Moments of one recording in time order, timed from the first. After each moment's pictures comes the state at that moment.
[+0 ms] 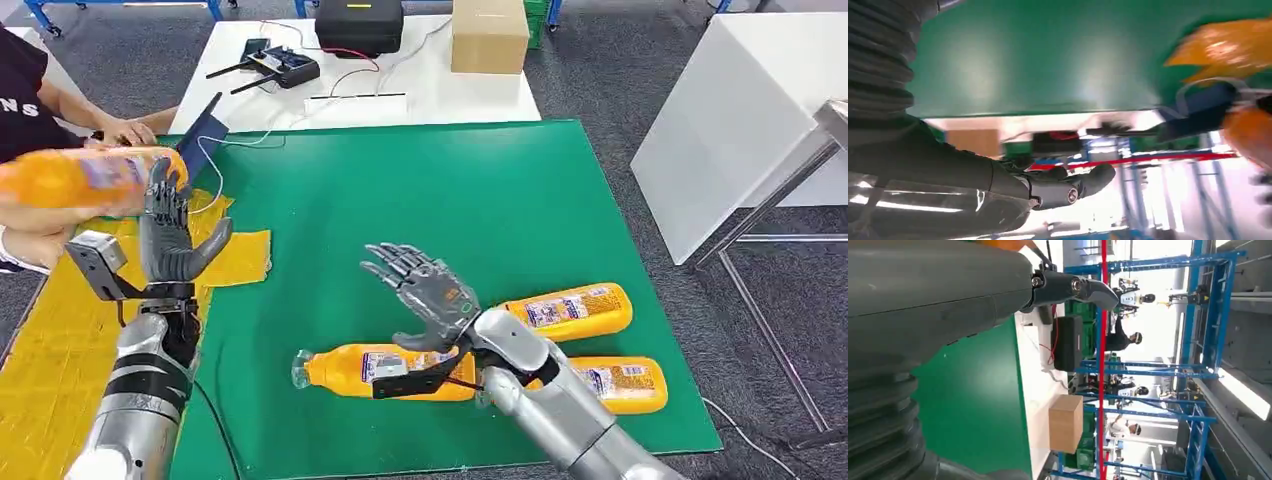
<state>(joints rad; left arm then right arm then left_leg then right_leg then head) -0.50 -0.06 0.23 -0.98 -0.16 -0.13 -0.56 -0.43 -0.03 0.76 -1.24 0.89 -0.09 -0.29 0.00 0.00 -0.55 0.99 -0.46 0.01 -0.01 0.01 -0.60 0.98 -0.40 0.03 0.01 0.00</state>
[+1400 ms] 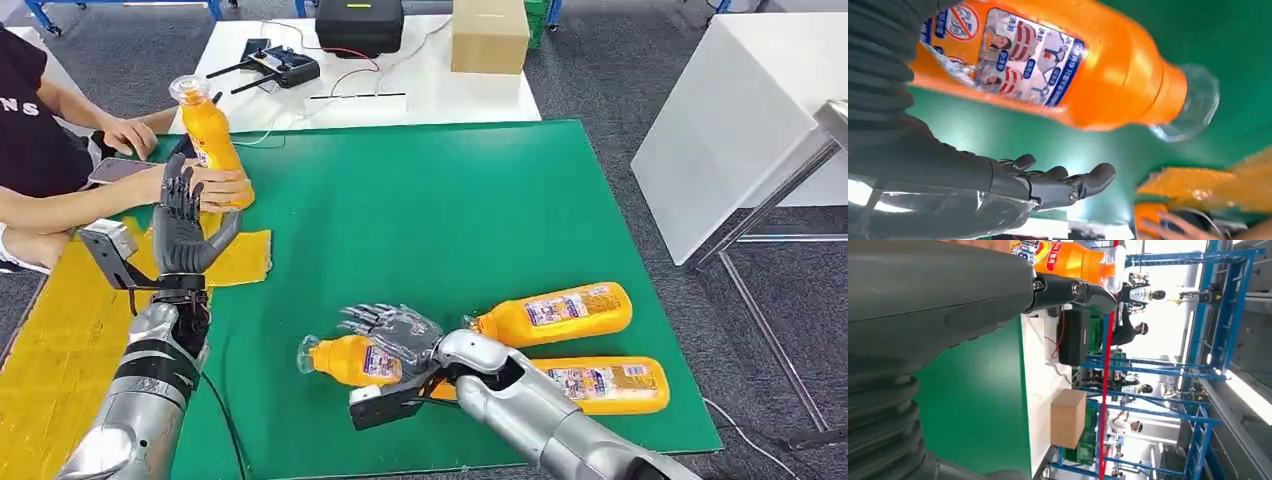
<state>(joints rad) -0.57 -0.06 0.23 -0.86 -0.16 -0.14 -0.59 -0.54 0.03 0.97 -0.91 0.70 0.05 -0.30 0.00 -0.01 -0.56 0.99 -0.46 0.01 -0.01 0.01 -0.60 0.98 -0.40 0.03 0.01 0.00</state>
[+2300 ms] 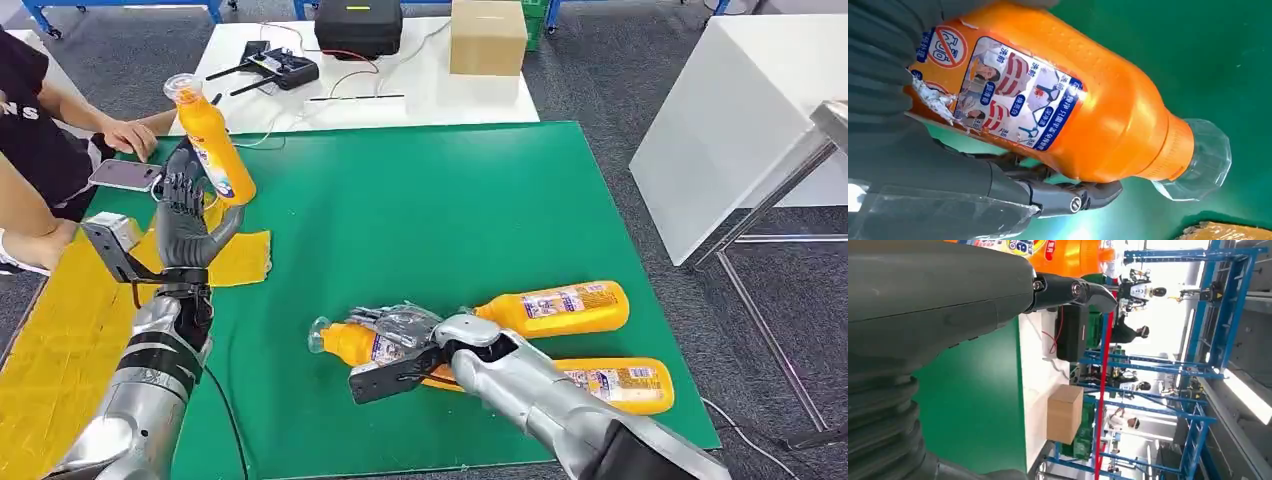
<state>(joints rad) -0.61 -0.06 0.23 -0.80 -0.15 -0.14 -0.59 -0.68 0.09 1.09 -0.65 0.56 0.16 -0.27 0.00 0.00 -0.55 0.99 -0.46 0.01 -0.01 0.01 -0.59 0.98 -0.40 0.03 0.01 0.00</state>
